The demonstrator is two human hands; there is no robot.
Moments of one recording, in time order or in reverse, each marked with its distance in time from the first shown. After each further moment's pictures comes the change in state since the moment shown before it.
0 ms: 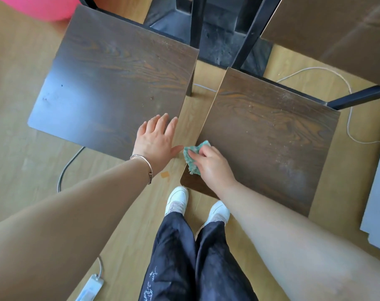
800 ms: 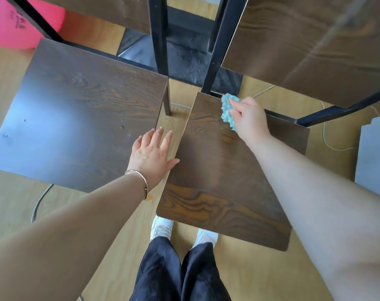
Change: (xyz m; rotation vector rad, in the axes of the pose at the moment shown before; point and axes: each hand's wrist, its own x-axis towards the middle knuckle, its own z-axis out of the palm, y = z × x) left_hand 0.049 0.043 -0.013 0.012 -0.023 0.062; right_hand 0.108 0.077 -0.172 -0.026 0.326 0.193
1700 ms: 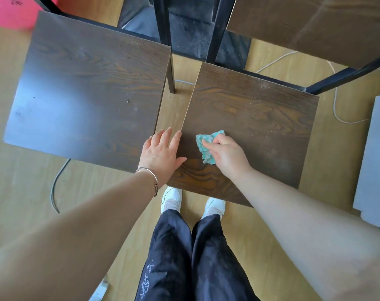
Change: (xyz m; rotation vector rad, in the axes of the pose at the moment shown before) left_hand -0.053 0.020 0.021 -0.040 -0.119 0.008; right_hand -0.149 0.005 0.072 -0.029 -0.298 -0.092
